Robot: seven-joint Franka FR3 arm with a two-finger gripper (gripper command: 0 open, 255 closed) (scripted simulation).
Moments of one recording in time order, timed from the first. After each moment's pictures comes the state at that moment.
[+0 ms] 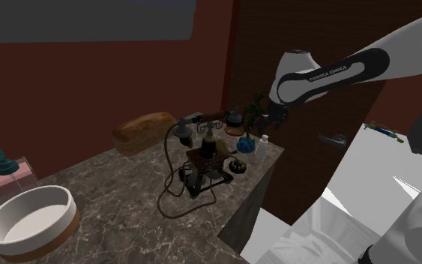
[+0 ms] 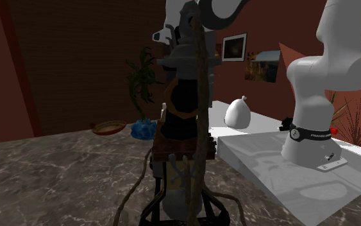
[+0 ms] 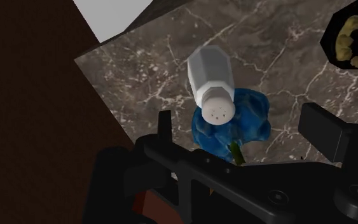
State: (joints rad) arm -0.04 -0.14 -0.12 -2.31 -0.14 2.31 0.09
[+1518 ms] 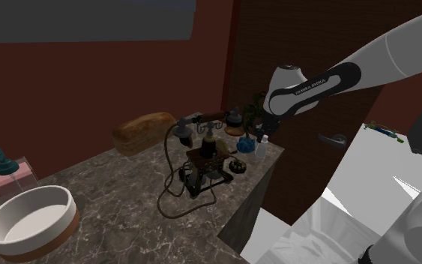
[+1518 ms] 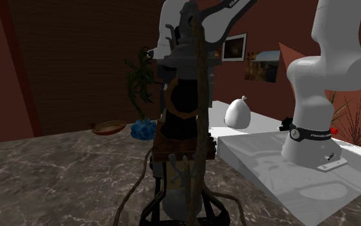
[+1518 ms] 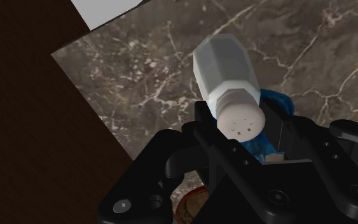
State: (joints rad) arm -0.05 0.00 -0.13 -2.30 -0.13 2.45 0.08
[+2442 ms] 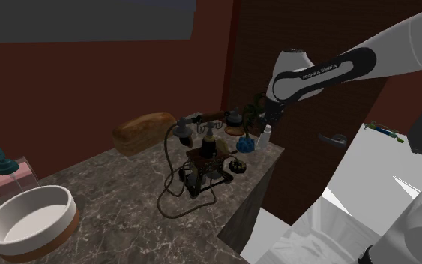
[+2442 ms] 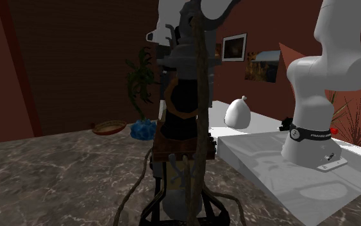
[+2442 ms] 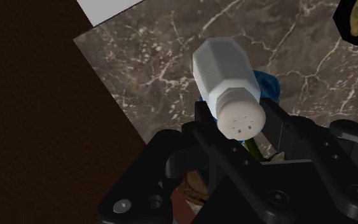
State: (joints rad) arm -0.05 -0.07 -0.13 -2.24 -0.12 2.32 0.07
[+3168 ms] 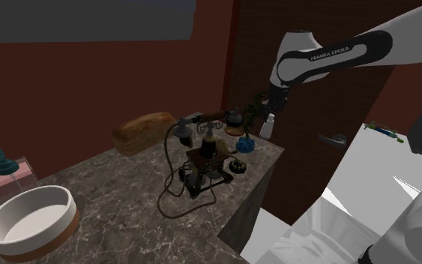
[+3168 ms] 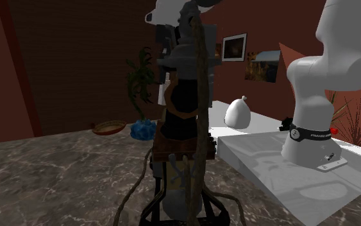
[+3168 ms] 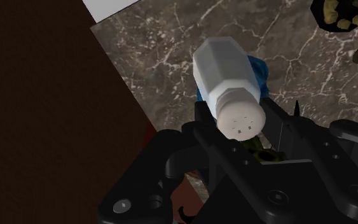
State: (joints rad) arm -0.05 -0.13 -0.12 -2.15 -0.12 2.17 0.06
